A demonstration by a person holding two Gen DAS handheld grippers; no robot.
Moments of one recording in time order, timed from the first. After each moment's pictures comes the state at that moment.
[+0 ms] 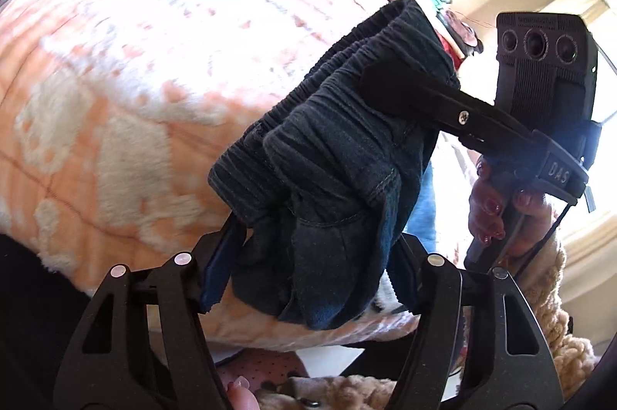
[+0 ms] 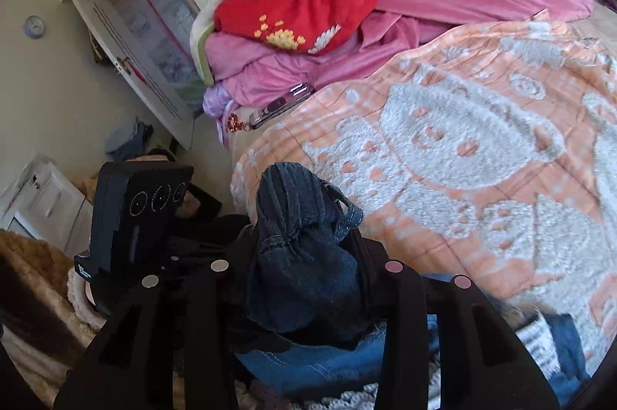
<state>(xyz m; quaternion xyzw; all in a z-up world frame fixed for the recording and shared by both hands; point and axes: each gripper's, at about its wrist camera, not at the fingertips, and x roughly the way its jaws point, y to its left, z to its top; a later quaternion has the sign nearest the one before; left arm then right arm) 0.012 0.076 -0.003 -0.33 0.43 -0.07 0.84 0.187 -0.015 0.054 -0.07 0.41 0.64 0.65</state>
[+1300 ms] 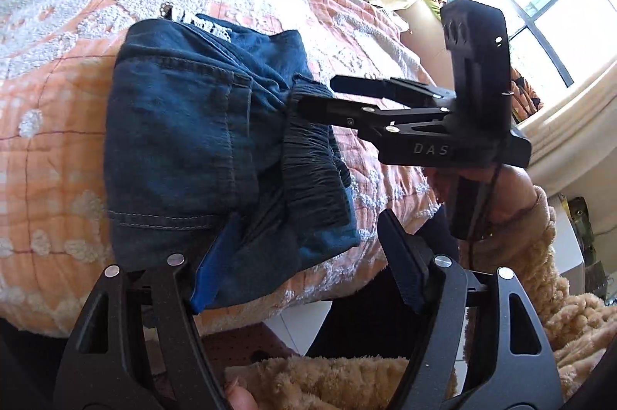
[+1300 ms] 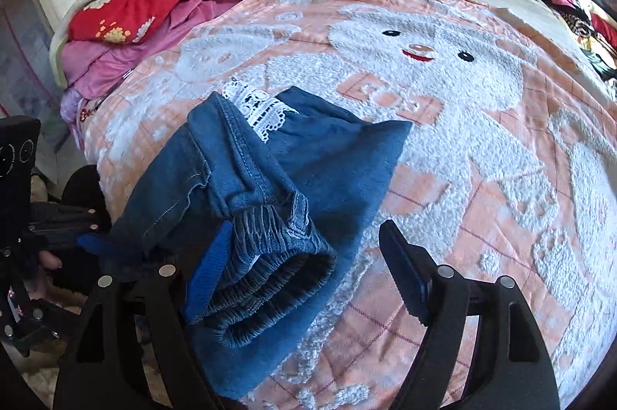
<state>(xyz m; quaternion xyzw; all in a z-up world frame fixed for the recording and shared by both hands) 0.032 -0.079 -0.009 -0.19 0.48 -0.22 0.83 0.186 -0.216 -0.009 -0.09 0.45 0.38 0.80</state>
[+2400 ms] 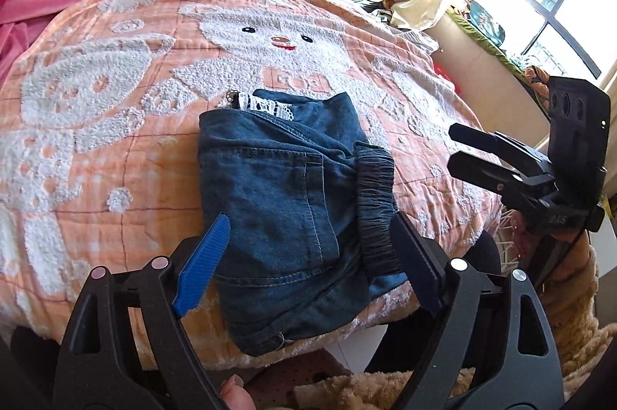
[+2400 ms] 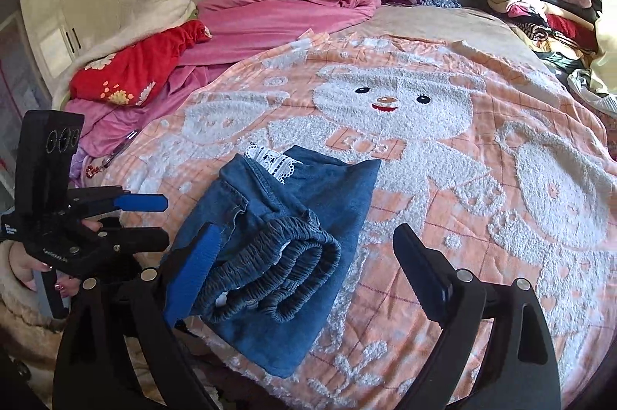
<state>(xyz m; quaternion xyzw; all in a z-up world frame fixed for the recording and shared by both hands) 0.044 -0.047 0.030 -0.12 0.44 -0.15 0.88 0.131 -0.248 0.052 -0.03 0.38 0.34 0.86</state>
